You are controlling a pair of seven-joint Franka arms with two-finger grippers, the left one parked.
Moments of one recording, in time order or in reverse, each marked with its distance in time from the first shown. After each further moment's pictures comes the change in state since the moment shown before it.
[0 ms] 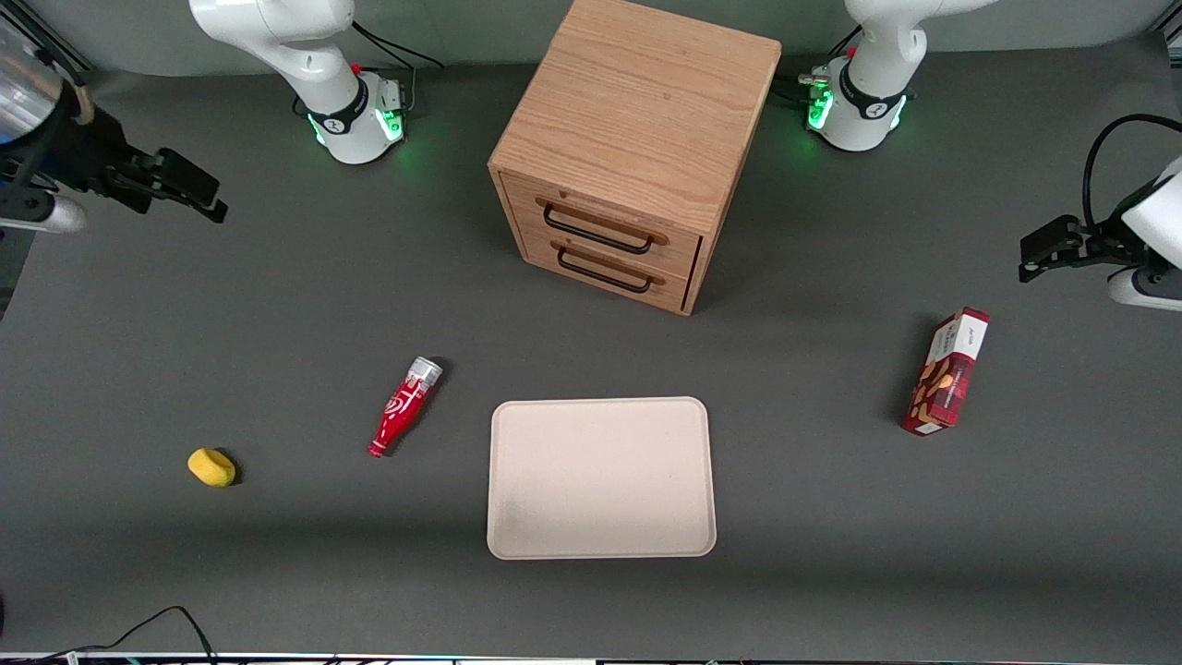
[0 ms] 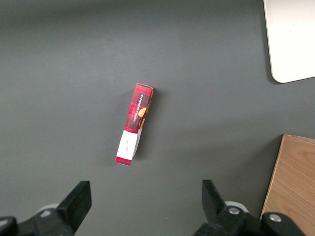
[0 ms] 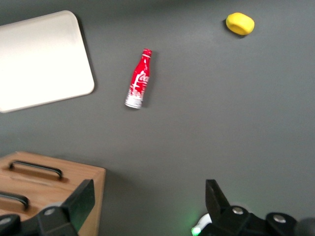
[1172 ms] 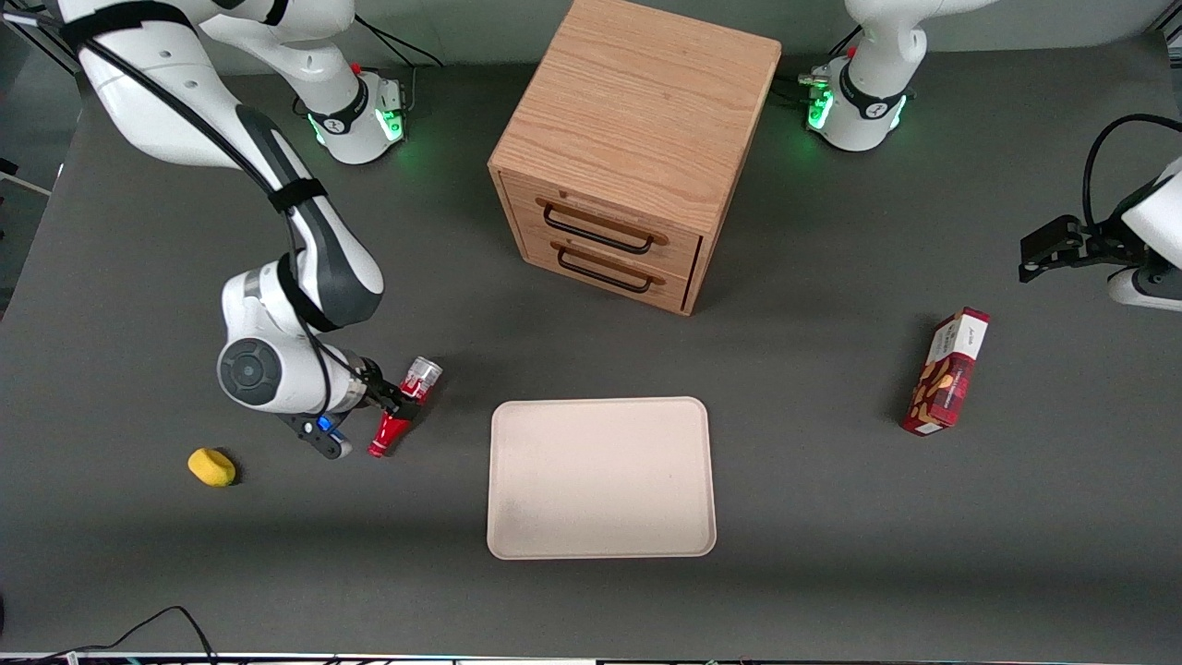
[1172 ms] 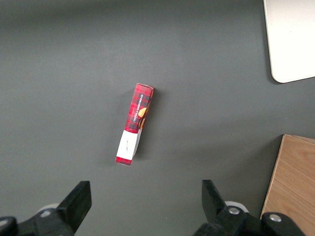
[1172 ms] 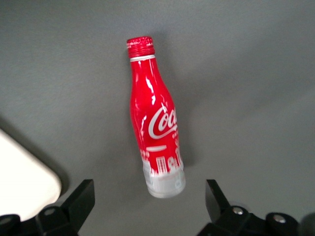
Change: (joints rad) arm 0.005 0.563 0.102 -0.266 -0.093 0.679 0.513
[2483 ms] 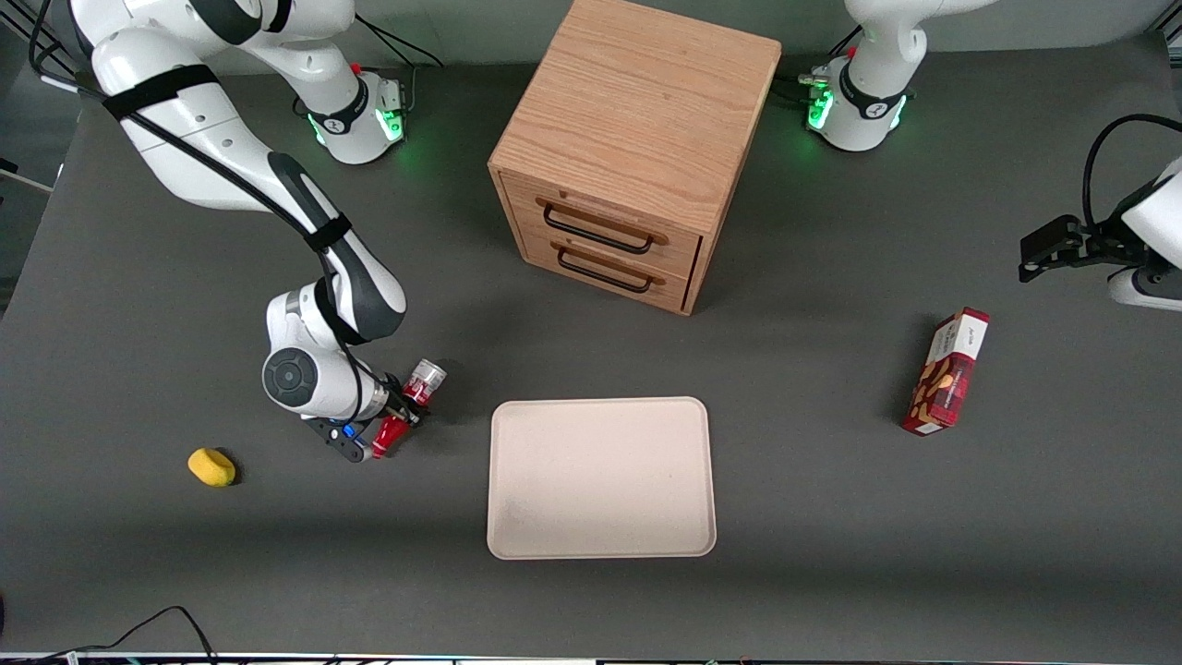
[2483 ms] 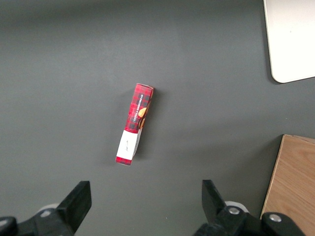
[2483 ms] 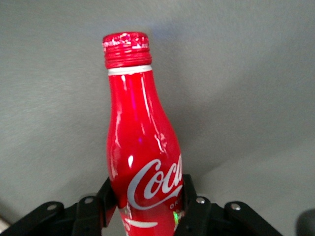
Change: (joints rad) arm -0.006 0.076 -0.009 -0.059 -0.037 0.188 -0.029
